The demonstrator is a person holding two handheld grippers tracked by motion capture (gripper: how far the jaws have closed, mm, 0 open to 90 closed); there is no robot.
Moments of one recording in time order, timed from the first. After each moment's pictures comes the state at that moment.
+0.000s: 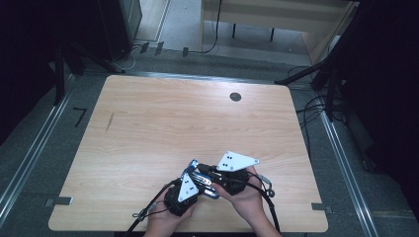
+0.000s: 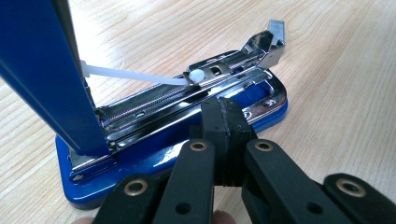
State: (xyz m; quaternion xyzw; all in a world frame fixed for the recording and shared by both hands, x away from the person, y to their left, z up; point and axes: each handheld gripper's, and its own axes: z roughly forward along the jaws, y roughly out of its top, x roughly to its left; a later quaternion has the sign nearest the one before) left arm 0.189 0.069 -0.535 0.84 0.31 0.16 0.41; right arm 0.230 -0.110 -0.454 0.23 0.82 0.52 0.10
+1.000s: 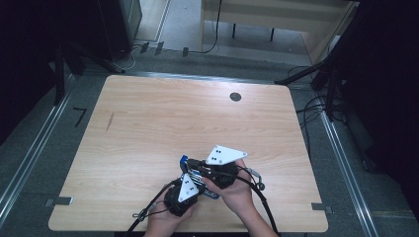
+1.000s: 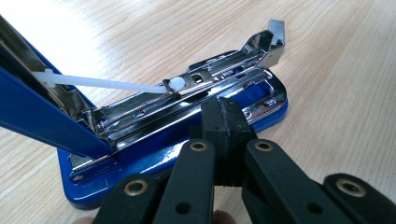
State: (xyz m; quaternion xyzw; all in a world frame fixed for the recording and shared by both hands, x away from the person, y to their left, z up) left arm 0.189 0.068 -0.535 0.84 0.31 0.16 0.41; right arm 0.243 -0.085 -0.451 0.22 0.82 0.53 0.10
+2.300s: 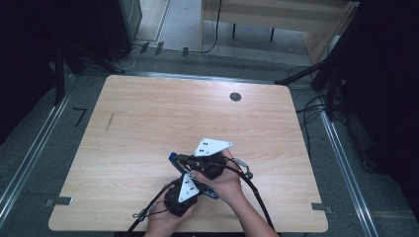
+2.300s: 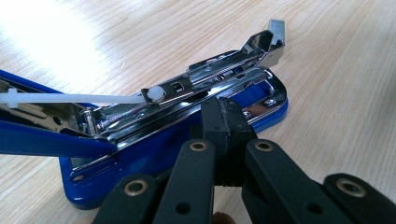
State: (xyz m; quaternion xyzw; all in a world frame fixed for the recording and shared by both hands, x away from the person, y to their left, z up) left arm 0.188 0.068 -0.535 0.84 0.31 0.16 0.41; right arm 0.270 -0.058 -0.462 0.19 0.83 0.52 0.07
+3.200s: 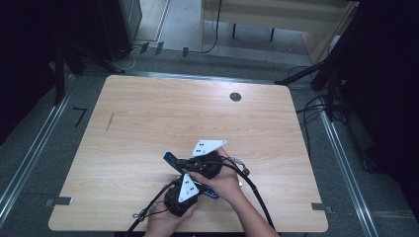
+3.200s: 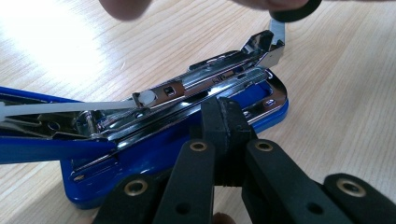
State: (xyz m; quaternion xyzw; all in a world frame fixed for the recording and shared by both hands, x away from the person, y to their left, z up) left arm 0.188 0.068 -0.535 0.84 0.31 0.16 0.41; right arm 0.284 -0.054 -0.489 0.19 0.85 0.49 0.01
